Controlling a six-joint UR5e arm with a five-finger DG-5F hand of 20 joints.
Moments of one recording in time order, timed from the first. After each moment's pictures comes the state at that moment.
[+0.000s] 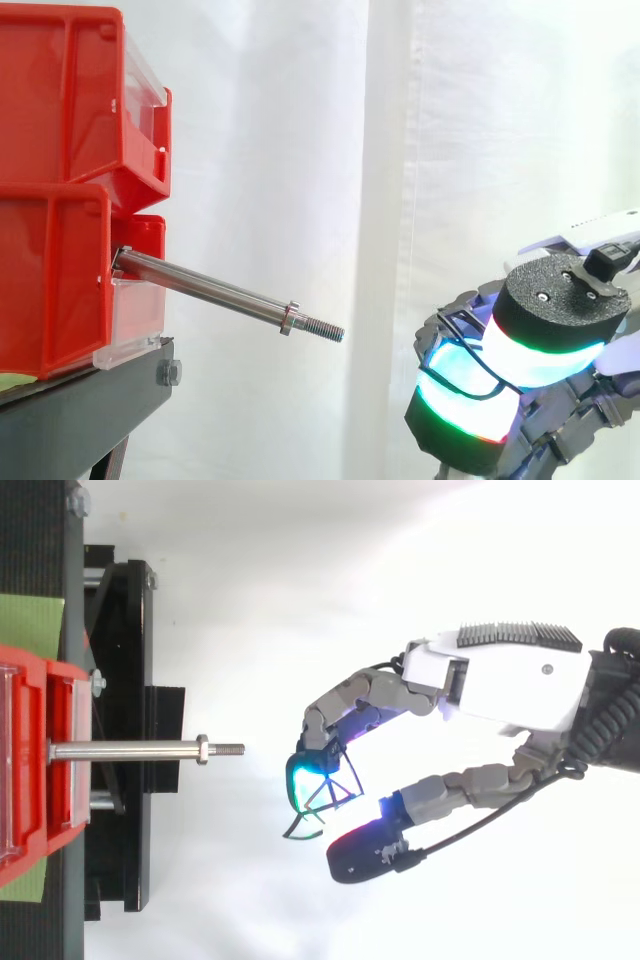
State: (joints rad) arm 0.19 -2.20 -1.27 -3.05 -1.27 -0.27
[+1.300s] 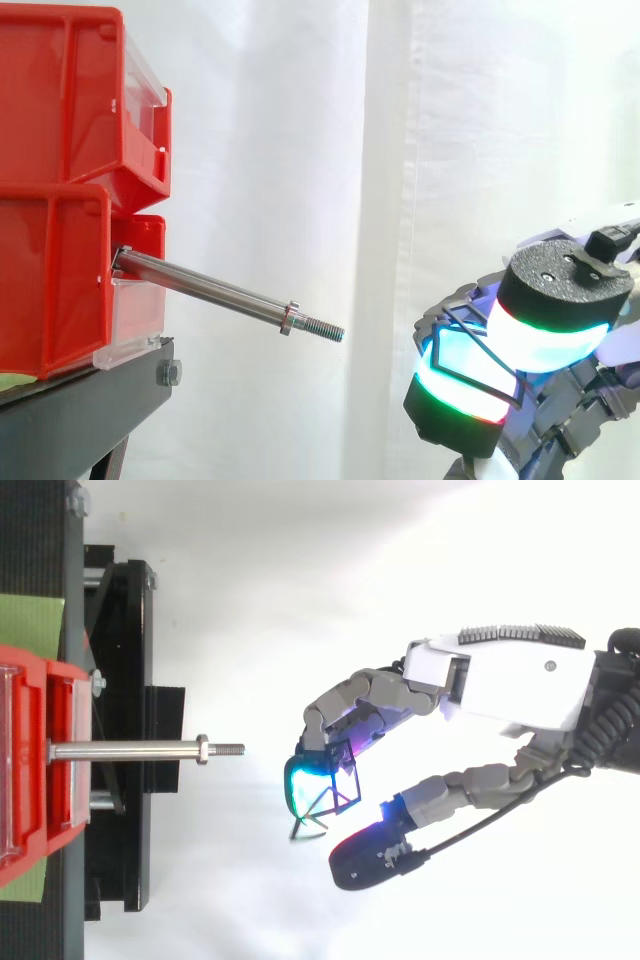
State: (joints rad) arm 0.19 -2.20 -1.25 -3.10 -1.27 -0.22
